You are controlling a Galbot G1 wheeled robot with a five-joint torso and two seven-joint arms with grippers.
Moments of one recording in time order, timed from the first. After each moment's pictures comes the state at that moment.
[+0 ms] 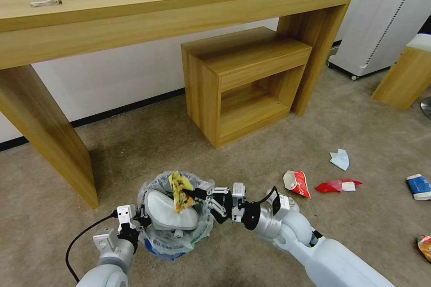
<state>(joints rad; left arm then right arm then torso) 1.62 -1.44 -0.62 -2.03 -0.38 0.30 0.00 -0.99 0.97 -0.17 1.79 0.83 0.22 -0.76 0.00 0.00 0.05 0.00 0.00</state>
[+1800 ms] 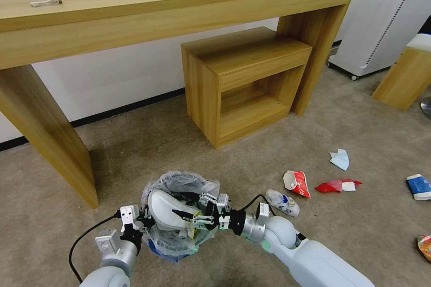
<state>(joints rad) 1.64 -1.44 -0.60 -2.06 -0.39 0.30 0.01 -0.96 1.06 -0.22 1.62 0.71 0.26 -0.72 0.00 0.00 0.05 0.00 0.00</state>
